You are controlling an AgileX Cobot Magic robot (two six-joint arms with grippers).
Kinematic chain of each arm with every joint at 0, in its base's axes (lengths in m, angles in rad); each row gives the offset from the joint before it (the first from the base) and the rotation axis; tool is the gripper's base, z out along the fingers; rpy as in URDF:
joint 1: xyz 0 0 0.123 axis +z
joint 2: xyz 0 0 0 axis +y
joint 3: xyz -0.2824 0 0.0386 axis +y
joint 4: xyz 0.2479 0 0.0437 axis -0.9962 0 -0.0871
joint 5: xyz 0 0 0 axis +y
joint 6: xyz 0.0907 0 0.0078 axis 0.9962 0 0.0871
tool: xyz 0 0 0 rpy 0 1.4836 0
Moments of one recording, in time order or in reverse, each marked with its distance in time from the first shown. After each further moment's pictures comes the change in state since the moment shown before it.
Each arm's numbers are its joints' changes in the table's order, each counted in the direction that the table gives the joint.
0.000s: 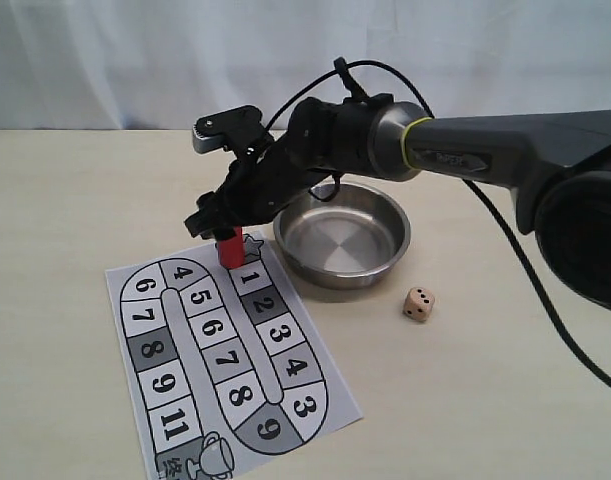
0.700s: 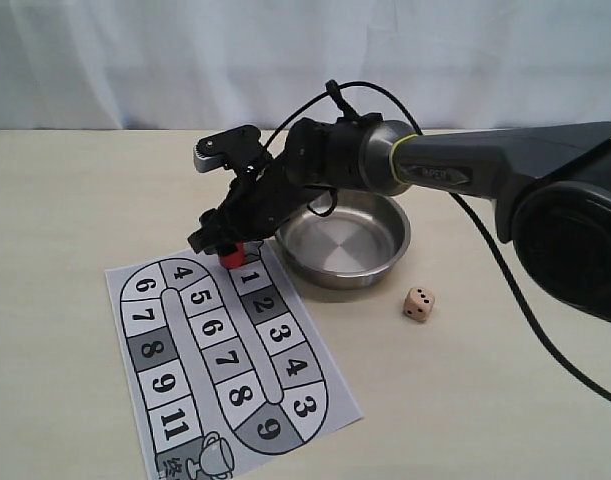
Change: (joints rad) left arm 0.000 0.000 0.000 0.000 0.000 0.000; right arm 0.000 0.043 -0.002 0.000 -0.016 -0.012
